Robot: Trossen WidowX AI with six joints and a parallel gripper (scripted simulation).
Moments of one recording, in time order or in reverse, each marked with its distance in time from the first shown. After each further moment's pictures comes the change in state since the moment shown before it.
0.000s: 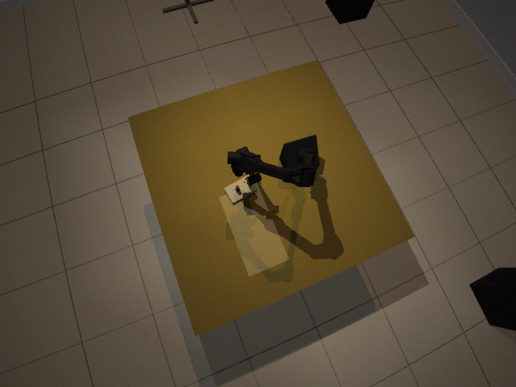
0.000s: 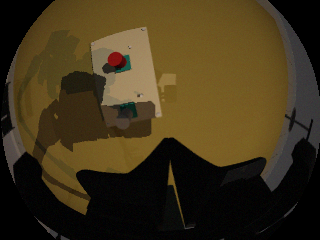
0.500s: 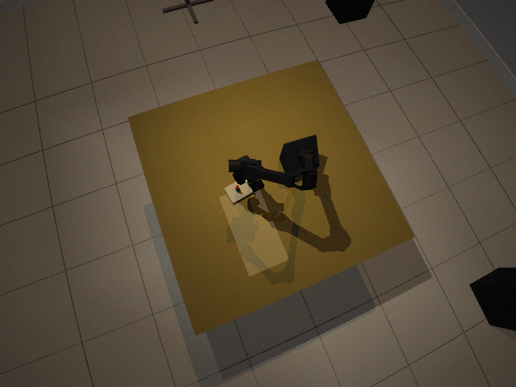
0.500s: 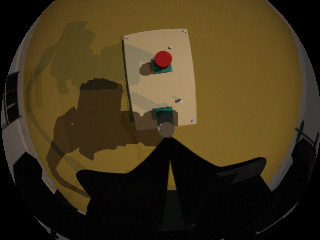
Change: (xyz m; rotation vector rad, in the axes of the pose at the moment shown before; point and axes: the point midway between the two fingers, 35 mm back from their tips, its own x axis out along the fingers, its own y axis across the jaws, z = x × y) arm 0.007 0.044 0.008 -0.051 -0.011 0.110
